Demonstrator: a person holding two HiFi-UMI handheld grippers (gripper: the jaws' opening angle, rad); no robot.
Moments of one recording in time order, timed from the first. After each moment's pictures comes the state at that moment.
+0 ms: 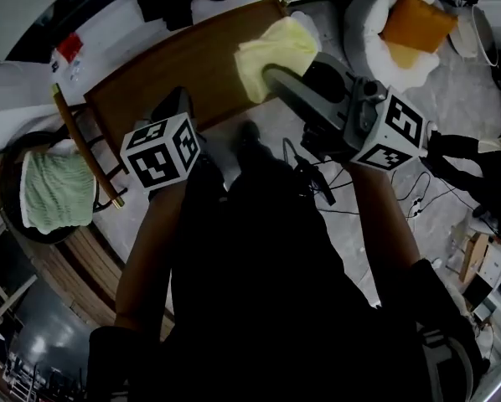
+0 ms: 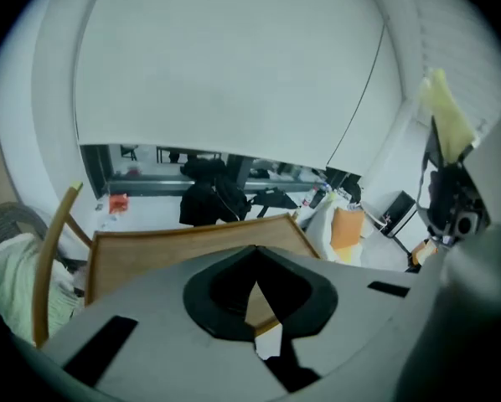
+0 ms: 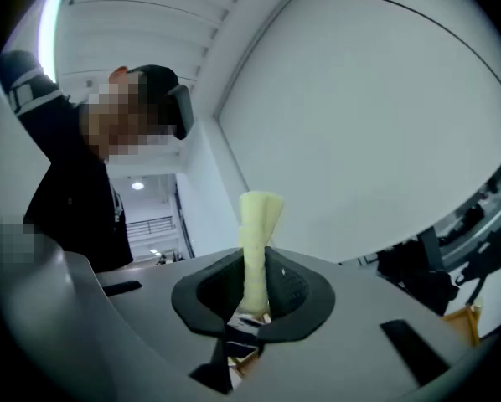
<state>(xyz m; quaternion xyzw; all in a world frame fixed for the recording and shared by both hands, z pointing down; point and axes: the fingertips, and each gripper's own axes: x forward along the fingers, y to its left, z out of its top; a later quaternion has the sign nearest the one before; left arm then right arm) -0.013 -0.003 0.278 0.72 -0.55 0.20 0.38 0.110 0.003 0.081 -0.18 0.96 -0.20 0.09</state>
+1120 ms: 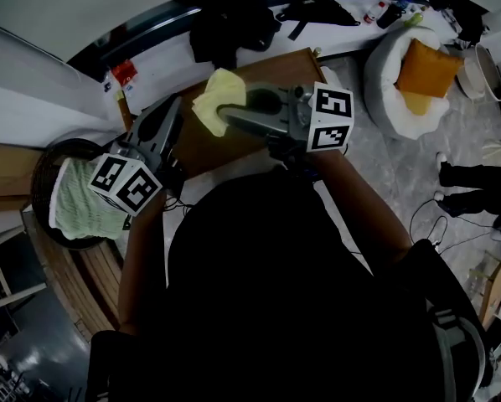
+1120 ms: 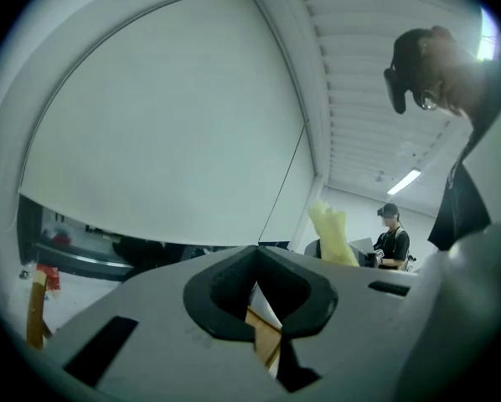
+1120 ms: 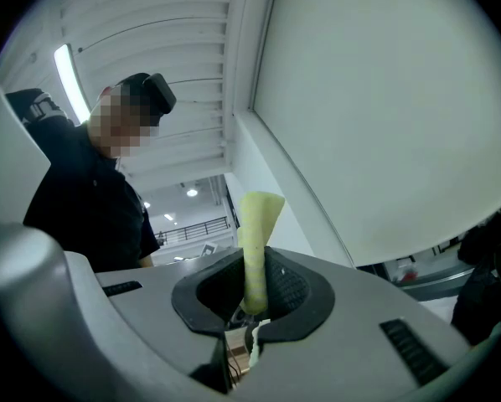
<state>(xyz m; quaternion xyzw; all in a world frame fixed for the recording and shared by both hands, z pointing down) -0.123 0.018 0.104 0.89 -0.41 -0.07 0.20 -0.054 0.048 0.074 0.02 0.97 -0.20 0.12</state>
